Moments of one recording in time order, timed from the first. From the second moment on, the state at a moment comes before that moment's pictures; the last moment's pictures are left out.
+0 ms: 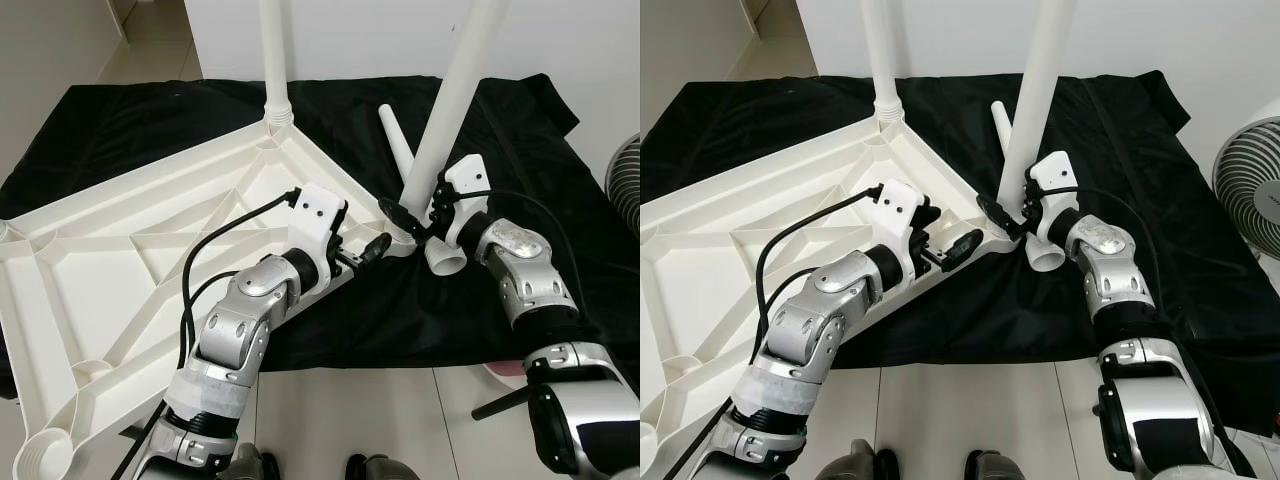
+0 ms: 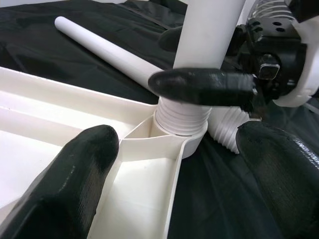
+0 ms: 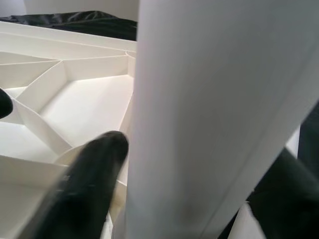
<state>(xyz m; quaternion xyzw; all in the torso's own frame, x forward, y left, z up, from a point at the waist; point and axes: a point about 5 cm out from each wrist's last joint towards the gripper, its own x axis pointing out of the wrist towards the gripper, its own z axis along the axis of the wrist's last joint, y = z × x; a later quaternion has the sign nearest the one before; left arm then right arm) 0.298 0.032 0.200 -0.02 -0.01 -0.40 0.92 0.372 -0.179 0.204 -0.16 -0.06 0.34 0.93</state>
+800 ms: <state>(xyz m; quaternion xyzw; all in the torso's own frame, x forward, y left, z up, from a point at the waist) 0.298 0.031 0.201 -0.02 -0.01 -0.40 0.92 0.383 -0.180 0.196 -0.09 -0.03 0.25 0.96</state>
